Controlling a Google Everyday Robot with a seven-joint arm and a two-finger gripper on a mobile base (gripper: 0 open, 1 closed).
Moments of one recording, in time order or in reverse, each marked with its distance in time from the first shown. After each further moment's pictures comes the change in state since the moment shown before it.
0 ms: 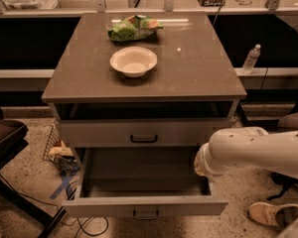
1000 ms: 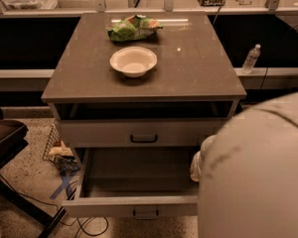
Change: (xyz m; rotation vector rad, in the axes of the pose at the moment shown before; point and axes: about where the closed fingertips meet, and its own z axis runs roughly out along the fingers) arm 0.000 0.013 0.061 -0.052 -0.002 0.005
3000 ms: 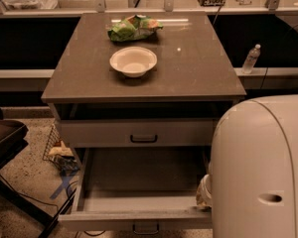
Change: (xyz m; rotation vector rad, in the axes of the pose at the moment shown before) arm 0.039 0.079 0.098 -0.216 -0.058 0.057
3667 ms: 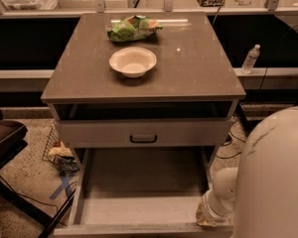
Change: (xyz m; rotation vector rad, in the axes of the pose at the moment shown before) arm -0.018 0.068 -0.022 -0.062 -0.045 0.008
